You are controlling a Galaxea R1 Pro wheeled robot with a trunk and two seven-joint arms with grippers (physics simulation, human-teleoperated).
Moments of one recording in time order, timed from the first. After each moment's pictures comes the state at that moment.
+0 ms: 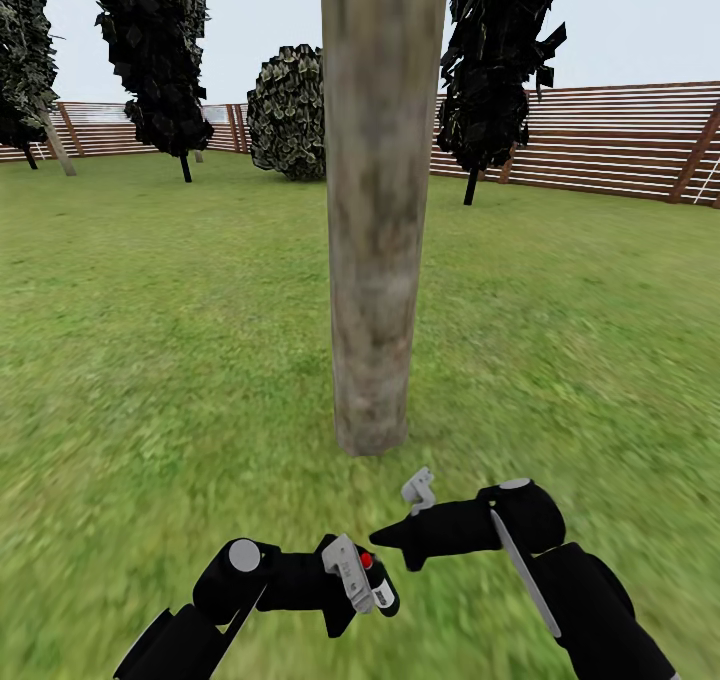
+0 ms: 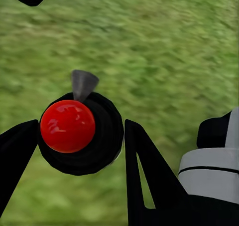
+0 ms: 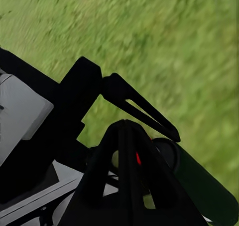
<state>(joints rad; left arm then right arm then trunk) -0.30 0.07 -0.47 -1.49 -0.26 0.54 -0.91 -0.40 -0.10 0.27 -1.54 0.01 1.04 1.02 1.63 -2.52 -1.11</state>
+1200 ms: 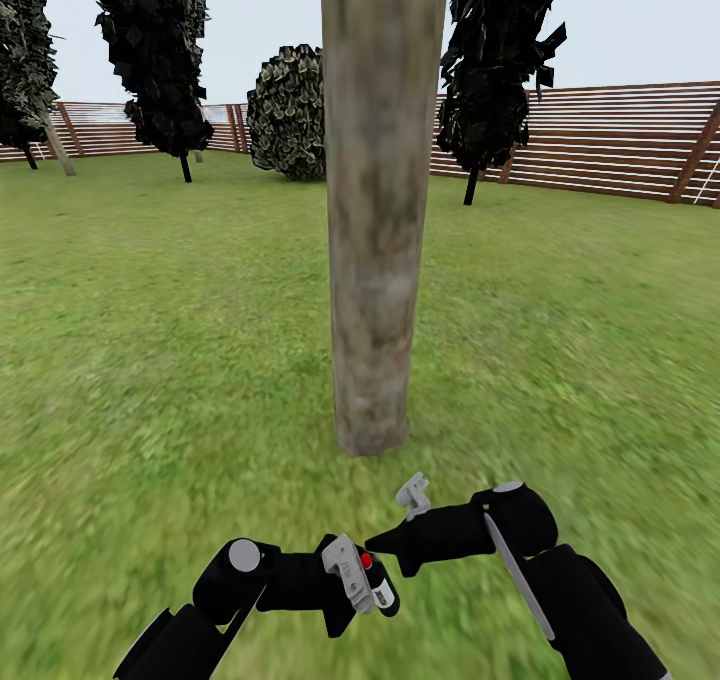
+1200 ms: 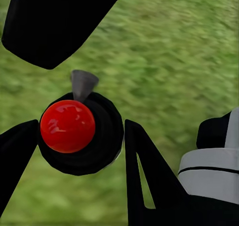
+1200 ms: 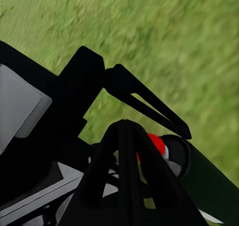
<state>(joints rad) -0.30 0.07 -0.47 -1.49 -0.26 0.54 -0.91 -0.40 -0.09 0.29 -1.51 0.01 1.04 1.02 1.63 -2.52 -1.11</state>
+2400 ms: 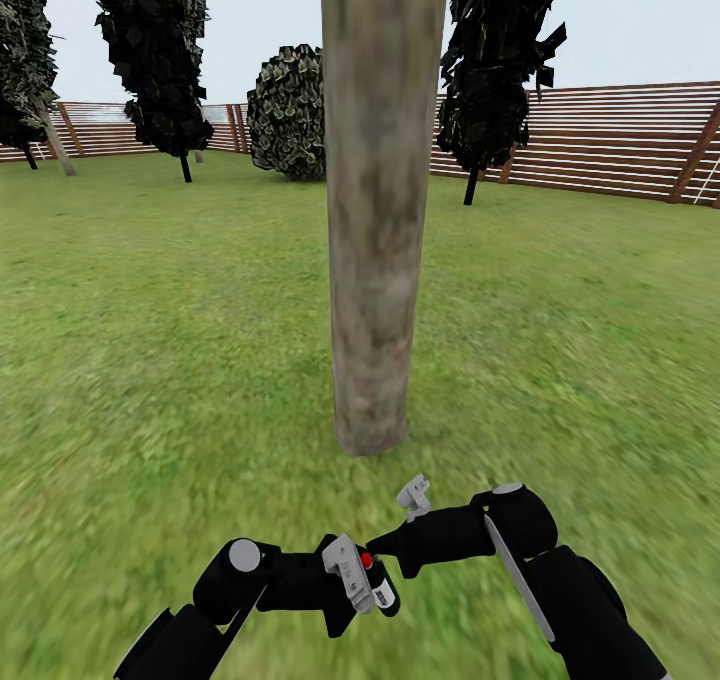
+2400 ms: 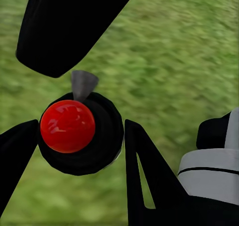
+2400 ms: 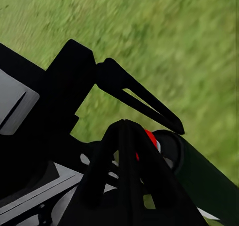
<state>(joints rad) -0.30 0.07 -0.47 -1.49 -0.26 0.54 -0.91 -0.40 -0.09 0.29 -1.50 0.01 1.04 1.00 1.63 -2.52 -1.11</state>
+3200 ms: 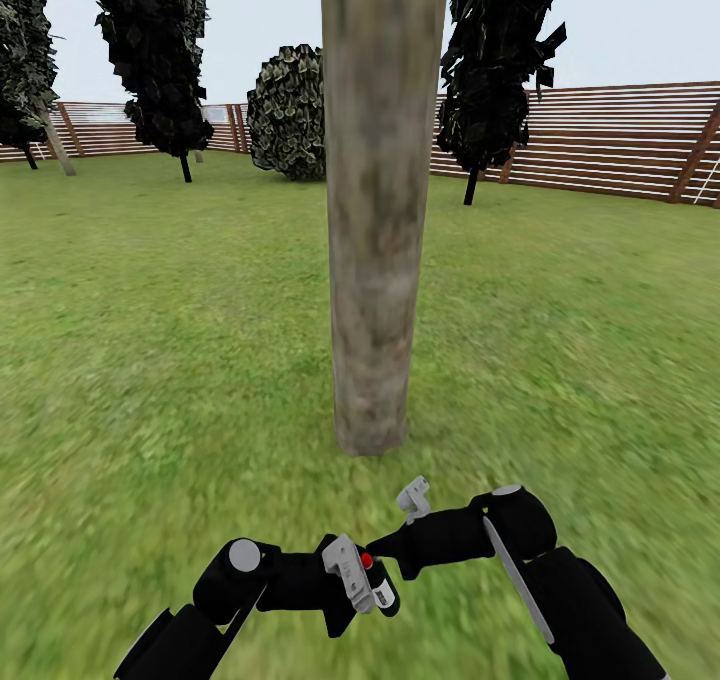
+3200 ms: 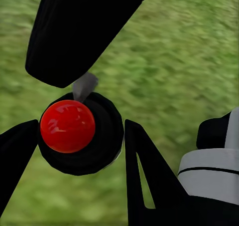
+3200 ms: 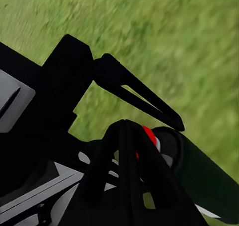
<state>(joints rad) -0.30 0.07 -0.47 -1.49 -0.26 0.54 -0.91 -0.40 -0.09 0.29 -1.49 0.01 1.04 1.00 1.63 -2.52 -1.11</state>
